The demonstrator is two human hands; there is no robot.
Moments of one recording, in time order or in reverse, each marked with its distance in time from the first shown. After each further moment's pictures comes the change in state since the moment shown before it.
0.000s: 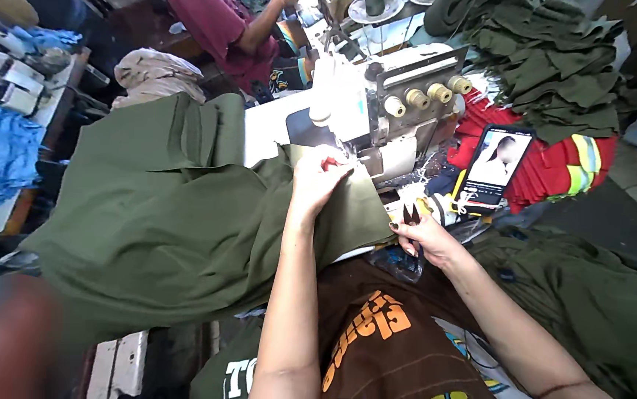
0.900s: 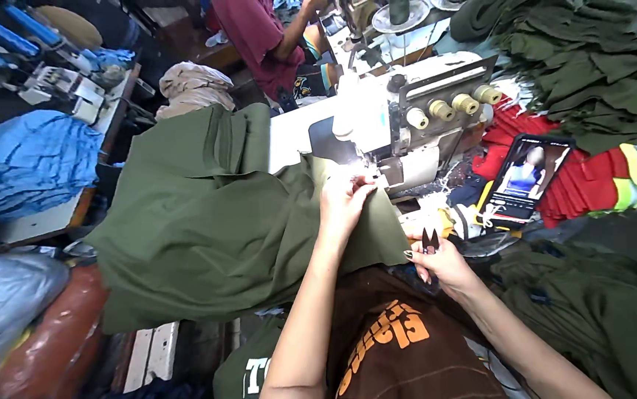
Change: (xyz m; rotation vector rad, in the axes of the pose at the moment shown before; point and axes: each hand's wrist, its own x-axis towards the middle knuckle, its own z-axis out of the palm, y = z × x) left_hand -0.029 0.010 0.017 0.142 0.113 0.108; right_hand -0.017 0.026 0.013 0.016 0.103 -0.045
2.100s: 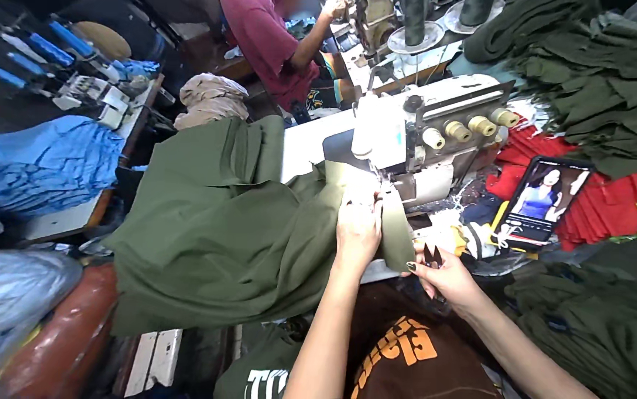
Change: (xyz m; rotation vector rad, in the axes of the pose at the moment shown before) left_hand -0.018 -0.006 0.020 0.405 0.119 0.134; right_hand 0.006 -0.013 0.019 -0.056 -0.096 -0.106
